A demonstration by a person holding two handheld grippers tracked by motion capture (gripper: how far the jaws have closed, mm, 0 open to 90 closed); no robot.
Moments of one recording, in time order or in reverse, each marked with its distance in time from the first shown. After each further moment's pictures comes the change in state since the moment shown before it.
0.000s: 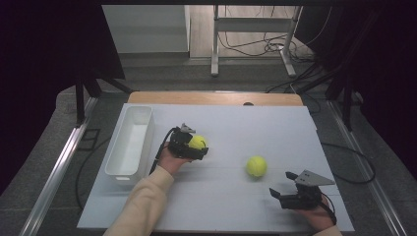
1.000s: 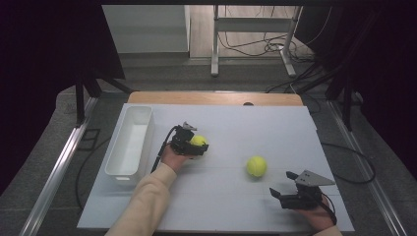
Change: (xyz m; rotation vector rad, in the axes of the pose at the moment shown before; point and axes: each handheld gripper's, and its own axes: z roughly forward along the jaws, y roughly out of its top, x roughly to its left) left arm 0.009 0.003 0.015 0.005 -0.018 -0.034; right arm 0.000 0.000 0.000 -0.004 -0.008 -0.005
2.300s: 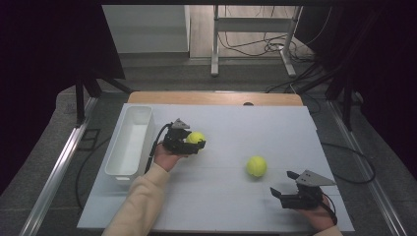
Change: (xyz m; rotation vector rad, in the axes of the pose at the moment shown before) left arm -0.005 0.002 -0.044 -0.119 -0.044 0.031; right arm 0.000 0.001 -0.002 -0.009 -0.010 -0.003
